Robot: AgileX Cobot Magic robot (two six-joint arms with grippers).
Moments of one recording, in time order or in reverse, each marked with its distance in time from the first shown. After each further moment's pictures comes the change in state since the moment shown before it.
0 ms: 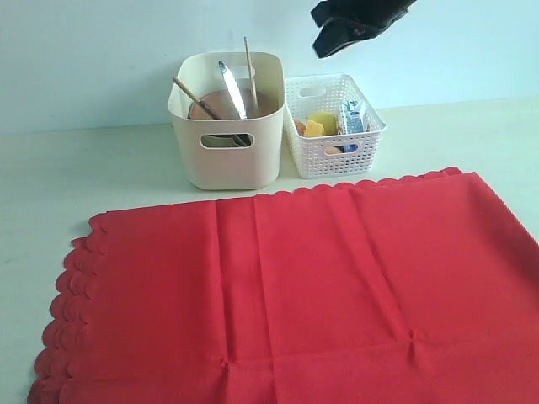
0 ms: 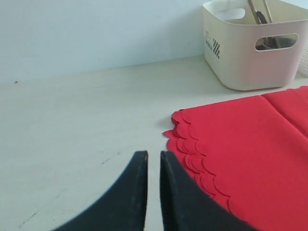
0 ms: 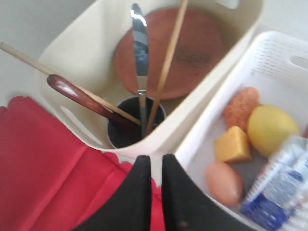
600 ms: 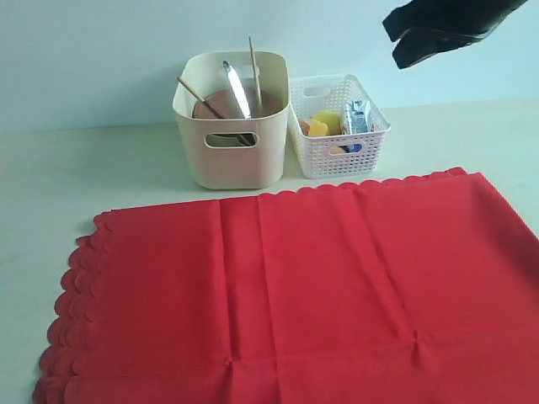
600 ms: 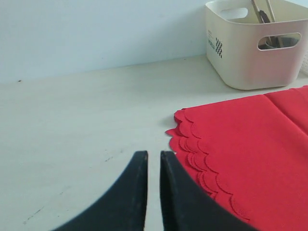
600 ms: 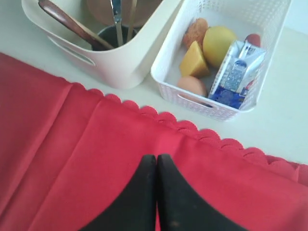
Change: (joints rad) left arm 0.000 0.000 0.000 0.000 0.000 0.000; right arm -0.006 -0.618 0.813 -0.173 -0.270 0.046
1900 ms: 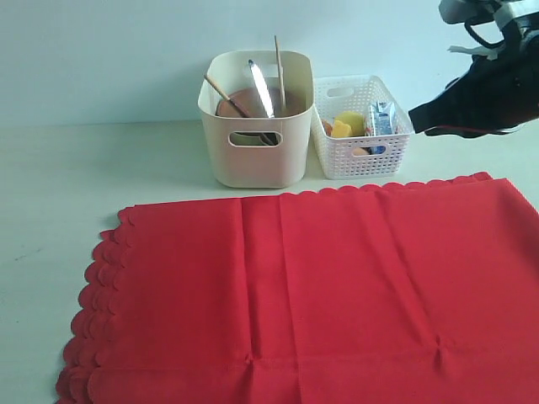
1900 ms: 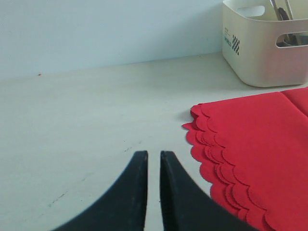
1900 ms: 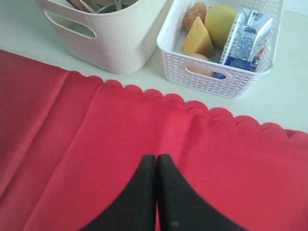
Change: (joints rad) left arm 0.000 0.000 0.000 0.000 0.000 0.000; right arm 0.000 -0.261 0.550 0.081 -0.392 -0.070
